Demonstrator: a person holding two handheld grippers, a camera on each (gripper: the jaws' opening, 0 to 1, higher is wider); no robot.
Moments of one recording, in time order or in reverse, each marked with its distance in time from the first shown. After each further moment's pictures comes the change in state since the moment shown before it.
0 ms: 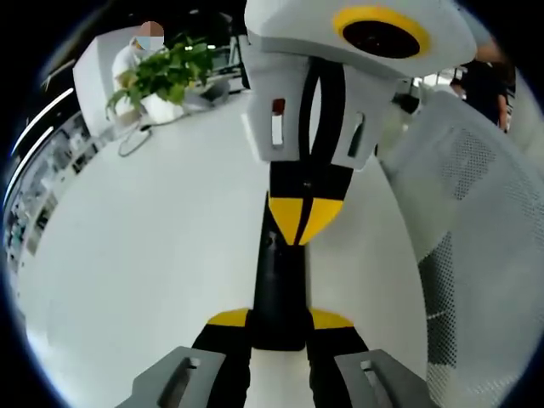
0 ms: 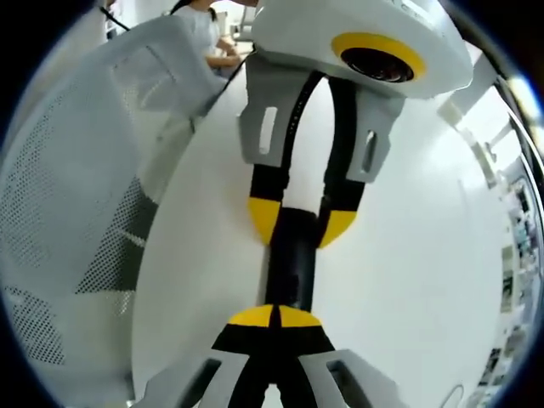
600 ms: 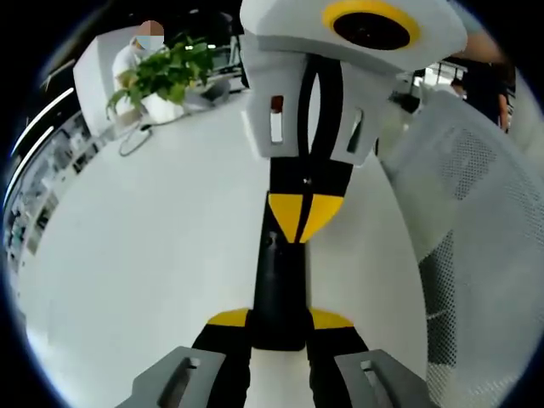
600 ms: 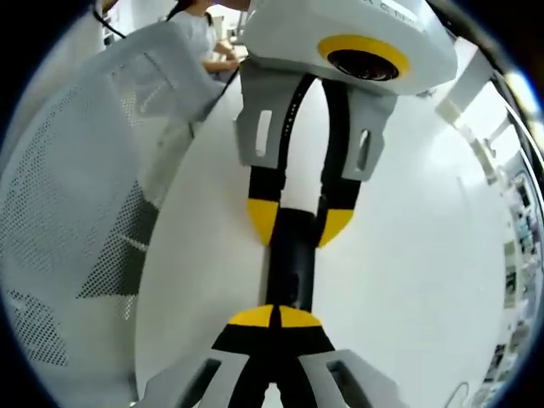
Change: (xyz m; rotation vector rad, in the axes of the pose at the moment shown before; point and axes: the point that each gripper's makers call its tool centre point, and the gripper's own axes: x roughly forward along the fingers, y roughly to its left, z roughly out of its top) left arm 0.001 0.001 -0.001 -0.002 0.002 0.003; right arm -0.002 -0.002 -0.002 0.025 -0.020 0.009
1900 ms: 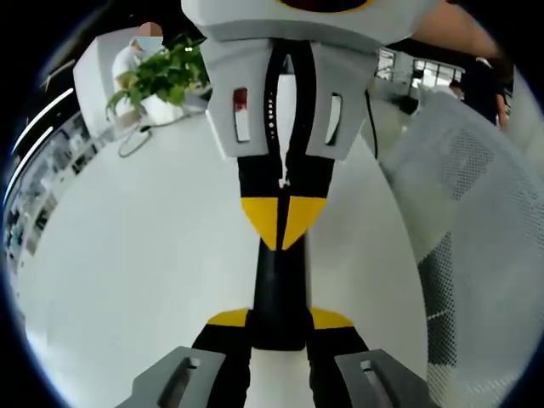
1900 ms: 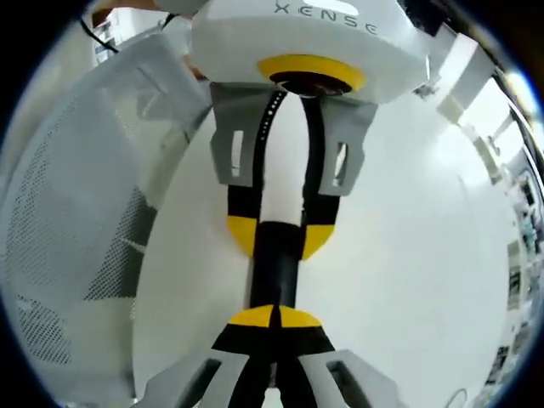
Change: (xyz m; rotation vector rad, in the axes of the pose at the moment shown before) left arm 0.000 0.001 -0.001 0.001 -0.013 -0.009; right arm 0.000 -0.012 0.012 -0.004 0.008 0.039
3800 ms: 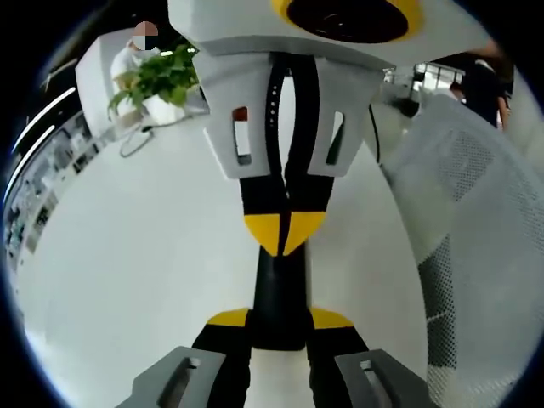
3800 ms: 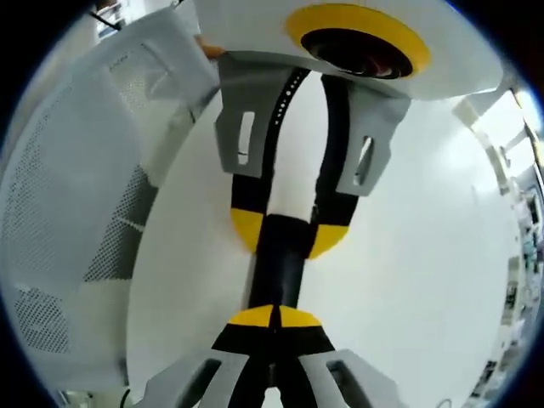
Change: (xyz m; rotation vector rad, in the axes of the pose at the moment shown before) left arm 0.000 0.001 0.000 -0.007 -0.010 0.003; right arm 0.006 0.000 -0.003 -0.063 0.083 0.014
